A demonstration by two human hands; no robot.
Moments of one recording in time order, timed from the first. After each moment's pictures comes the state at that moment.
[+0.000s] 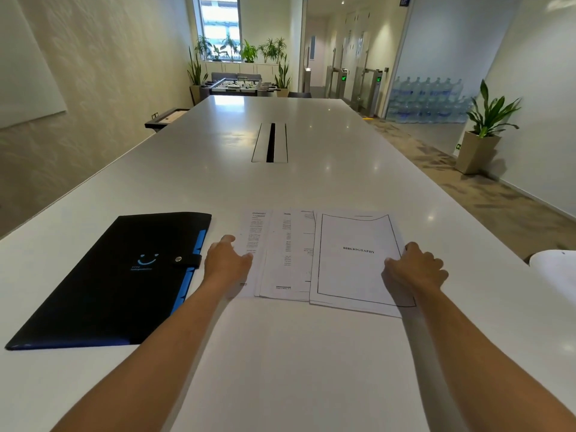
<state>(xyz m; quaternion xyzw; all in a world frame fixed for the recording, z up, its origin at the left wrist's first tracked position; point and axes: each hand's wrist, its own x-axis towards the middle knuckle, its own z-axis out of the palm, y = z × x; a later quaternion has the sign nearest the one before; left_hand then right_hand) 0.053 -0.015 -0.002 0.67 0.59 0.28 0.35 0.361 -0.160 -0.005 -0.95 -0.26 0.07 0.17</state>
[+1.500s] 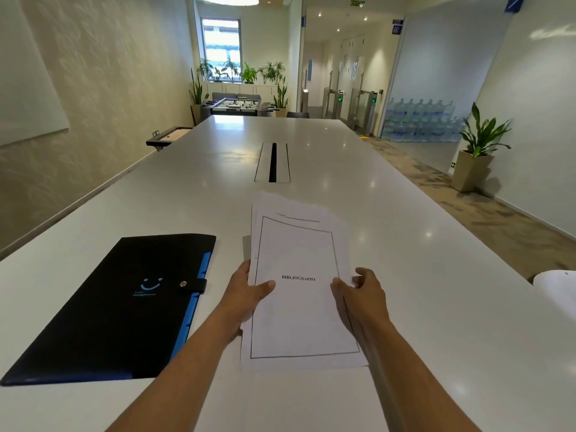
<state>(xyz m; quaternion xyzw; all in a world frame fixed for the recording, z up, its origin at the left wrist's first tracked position) 0.057 -0.030 0.000 0.58 0.40 0.34 0.62 0.259 -0.128 -0.017 -0.78 -0.28 0.23 0.51</state>
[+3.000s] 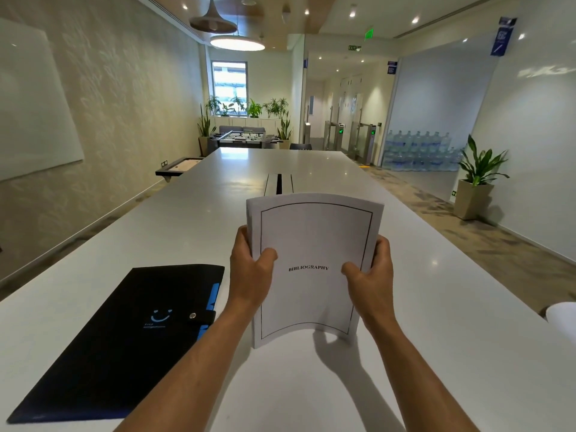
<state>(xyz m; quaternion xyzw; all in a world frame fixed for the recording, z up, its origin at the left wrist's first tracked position) 0.065 -0.030 0.099 0.61 0.31 0.57 0.46 0.221 -0.121 0.090 -0.57 -0.42 0.11 0.69</state>
